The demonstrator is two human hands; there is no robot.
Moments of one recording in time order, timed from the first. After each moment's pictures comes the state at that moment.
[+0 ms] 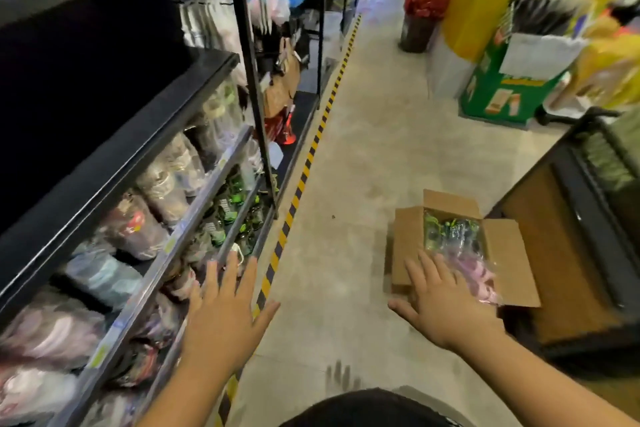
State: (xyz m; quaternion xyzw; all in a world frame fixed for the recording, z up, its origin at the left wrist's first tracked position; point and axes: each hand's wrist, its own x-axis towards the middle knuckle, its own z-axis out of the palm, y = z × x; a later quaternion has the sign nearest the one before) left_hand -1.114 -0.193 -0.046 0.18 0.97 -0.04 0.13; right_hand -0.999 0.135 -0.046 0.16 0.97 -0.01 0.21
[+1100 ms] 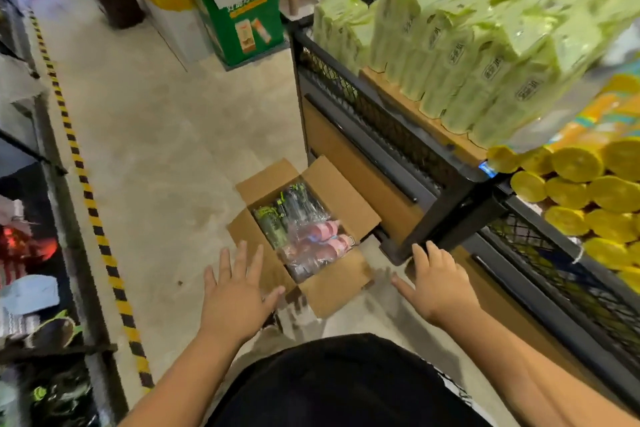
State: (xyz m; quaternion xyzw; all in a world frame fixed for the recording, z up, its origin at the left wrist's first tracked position) left_hand -1.134 0.367 -0.125 0.57 0.79 -0.15 0.15; right_hand -0.817 0.489 -0.129 0.60 0.76 -0.18 0.16
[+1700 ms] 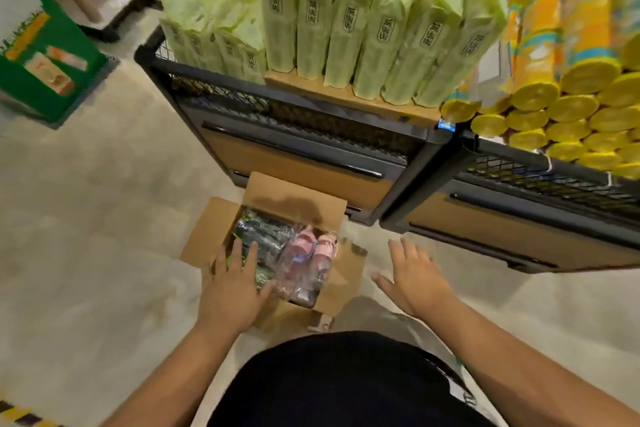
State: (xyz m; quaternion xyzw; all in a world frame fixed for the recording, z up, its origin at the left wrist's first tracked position) left_hand -1.277 0.607 -0.158 0.78 0.58 -0.22 0.13; right_hand -0.970 0.523 -0.148 0.77 0.57 -0.25 0.14
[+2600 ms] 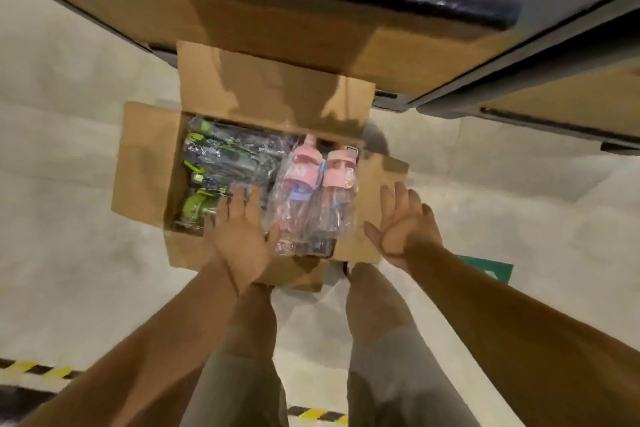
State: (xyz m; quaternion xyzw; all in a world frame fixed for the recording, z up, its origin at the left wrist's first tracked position) left_hand -1.243 0.718 -0.498 0.75 0.53 -0.33 0.24; right_hand -1.000 0.615 -0.520 0.75 0.47 -0.38 0.25
